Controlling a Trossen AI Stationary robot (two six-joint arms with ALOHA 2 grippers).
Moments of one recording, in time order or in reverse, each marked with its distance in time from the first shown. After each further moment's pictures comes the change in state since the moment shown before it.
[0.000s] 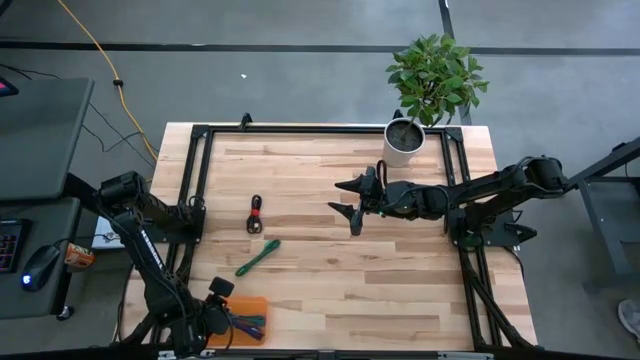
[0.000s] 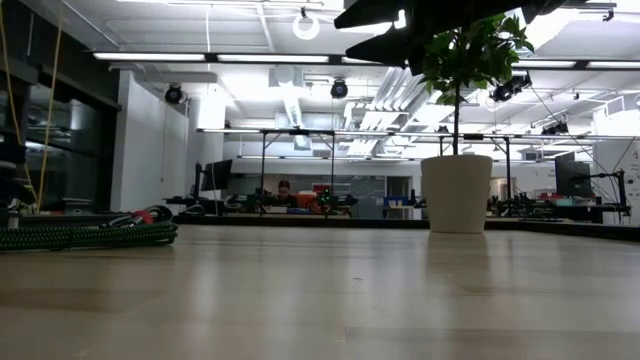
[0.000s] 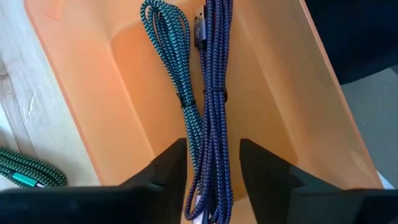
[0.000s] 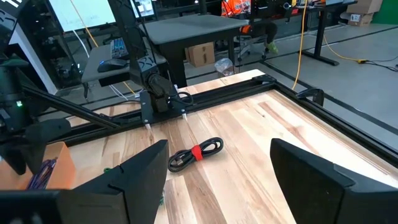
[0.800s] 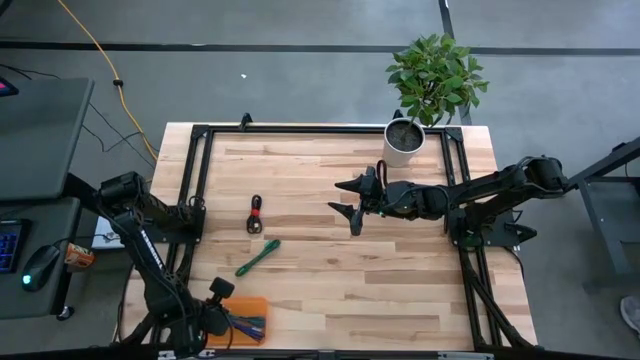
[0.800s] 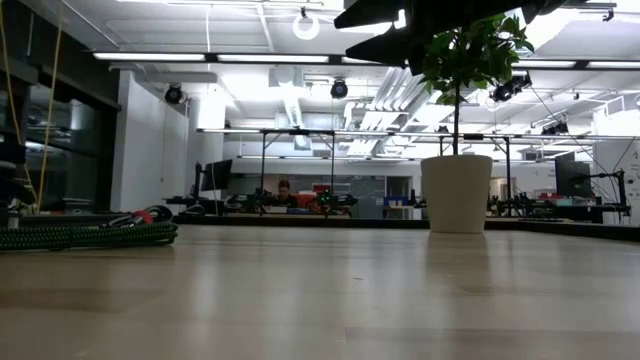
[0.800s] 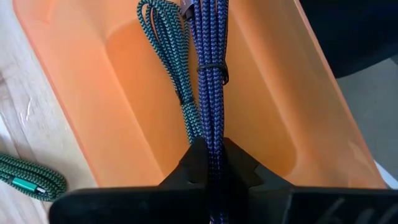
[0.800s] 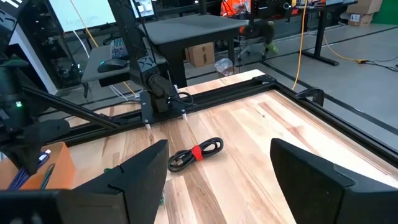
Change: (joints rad) left arm 0.000 0.000 0.000 0.000 0.011 0.040; right arm 0.000 0.000 0.000 0.001 0.000 0.000
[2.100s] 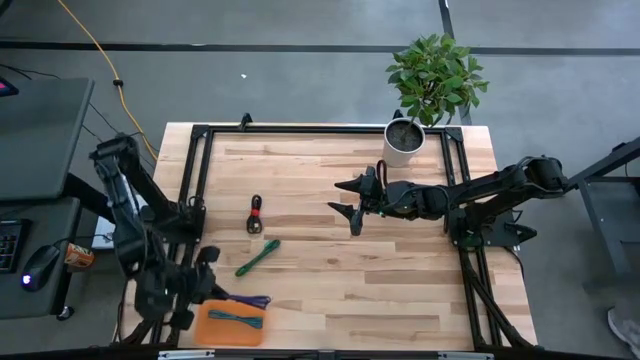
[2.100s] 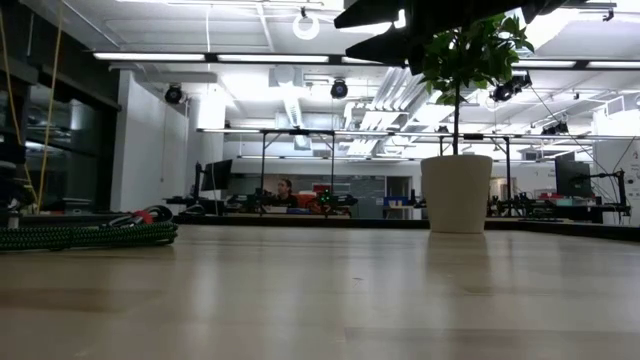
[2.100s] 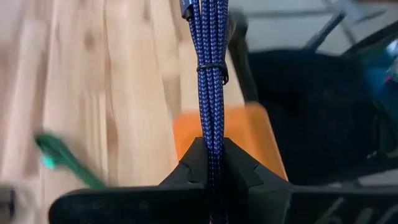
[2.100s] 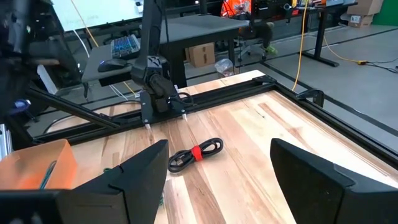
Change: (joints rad) left arm 0.016 -0.439 -0.003 -0.081 -0.277 -0.122; right arm 0.000 0.000 0.000 0.002 -0.001 -0.007
